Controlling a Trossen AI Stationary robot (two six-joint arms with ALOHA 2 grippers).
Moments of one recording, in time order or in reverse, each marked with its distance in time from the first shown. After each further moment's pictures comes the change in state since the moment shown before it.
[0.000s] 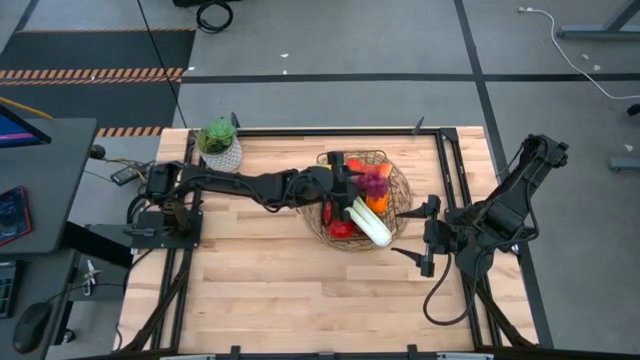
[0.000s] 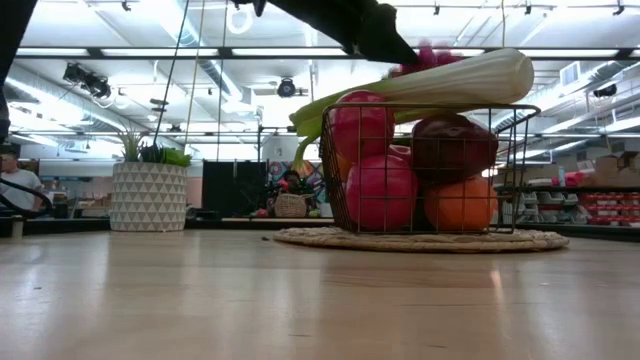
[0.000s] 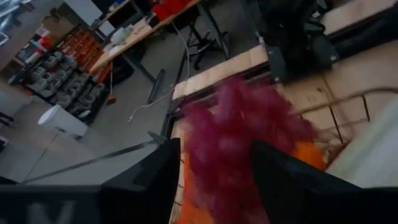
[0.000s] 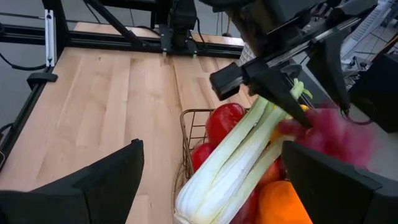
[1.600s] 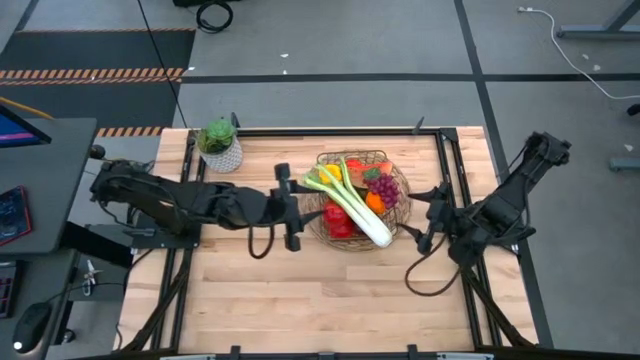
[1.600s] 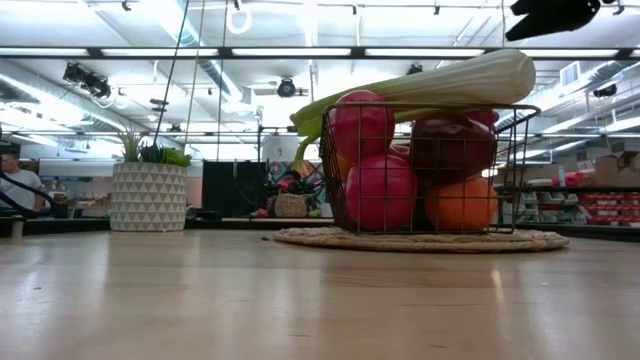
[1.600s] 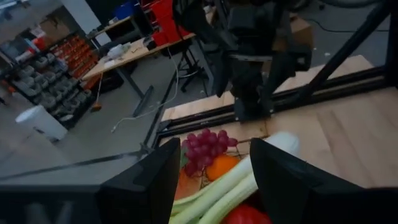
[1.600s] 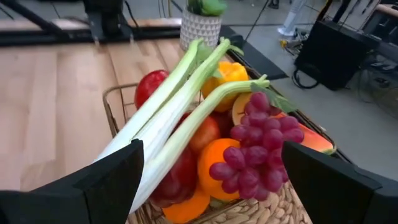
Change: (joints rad) left arm -0.300 -0.411 0.000 -0.383 -0.210 -0.232; right arm -0.047 -0.113 -0.143 -0.205 0.123 0.306
